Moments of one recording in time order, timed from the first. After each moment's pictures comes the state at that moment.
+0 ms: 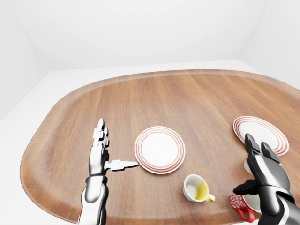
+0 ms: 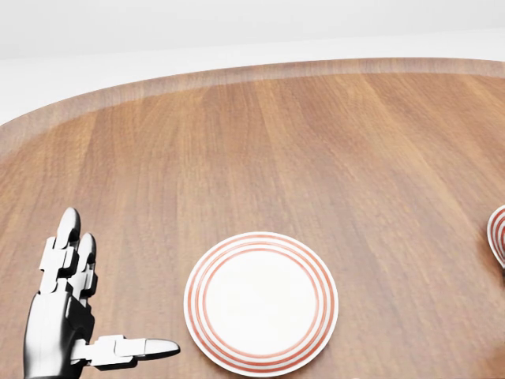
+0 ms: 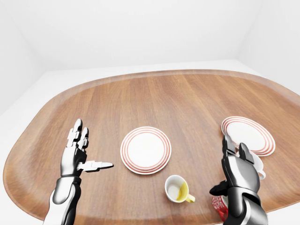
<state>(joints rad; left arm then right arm) 0.19 0.00 0.05 -0.23 0.01 -0.09 -0.03 0.30 -0.05 -0.44 -0.49 -1.13 0.09 0.37</state>
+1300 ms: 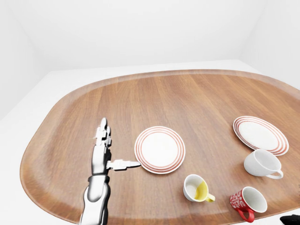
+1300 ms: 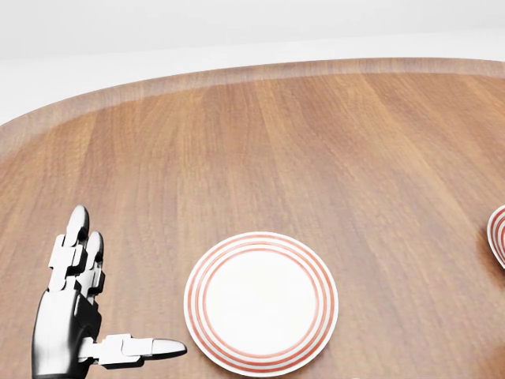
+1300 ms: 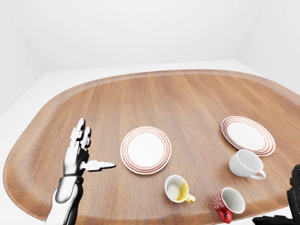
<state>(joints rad) 0.18 0.00 0.02 -0.22 0.03 -0.09 -0.02 0.33 -0.04 -0.98 -0.48 -0.94 0.09 0.51</state>
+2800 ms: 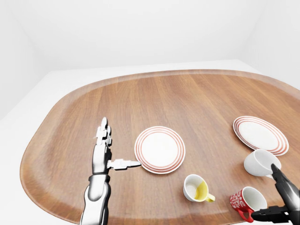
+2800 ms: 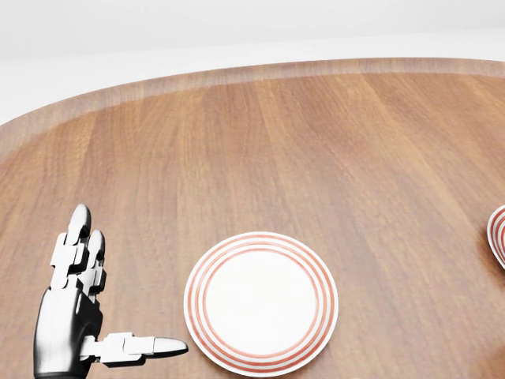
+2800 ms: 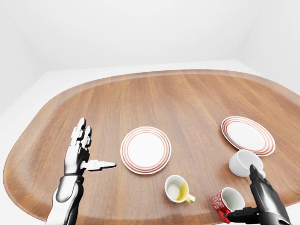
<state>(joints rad) 0.18 0.00 0.02 -0.22 0.03 -0.09 -0.02 0.33 -0.09 -0.77 -0.23 -0.86 0.09 0.51</state>
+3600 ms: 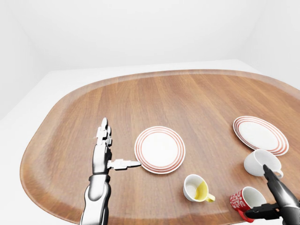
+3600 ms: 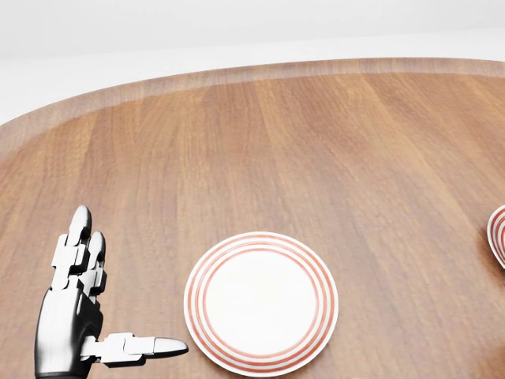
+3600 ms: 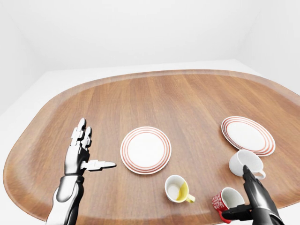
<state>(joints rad) 0.17 0.00 0.02 -0.21 0.03 -0.09 -0.02 0.31 -0.14 -0.71 -0.08 -0.83 0.09 0.45</state>
